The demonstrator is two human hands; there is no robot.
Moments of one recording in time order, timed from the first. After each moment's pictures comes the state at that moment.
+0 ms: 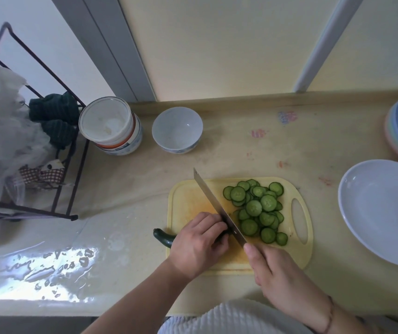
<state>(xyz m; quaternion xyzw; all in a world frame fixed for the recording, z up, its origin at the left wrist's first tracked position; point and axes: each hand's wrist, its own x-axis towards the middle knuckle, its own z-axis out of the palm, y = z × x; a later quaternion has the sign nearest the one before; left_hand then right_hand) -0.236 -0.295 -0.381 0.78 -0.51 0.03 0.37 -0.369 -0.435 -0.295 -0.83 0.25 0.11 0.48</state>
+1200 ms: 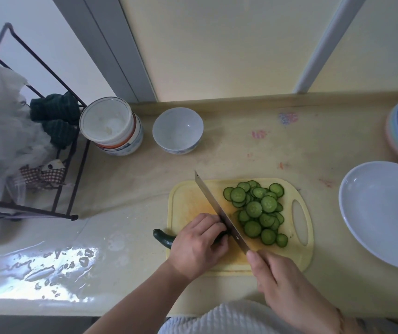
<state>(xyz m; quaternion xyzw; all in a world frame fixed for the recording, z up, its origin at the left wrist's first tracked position) -0.237 -0.294 -0.379 0.78 -0.50 0.02 0.37 -0.378 -0.433 -0.290 -0.82 0.27 0.10 0.49</state>
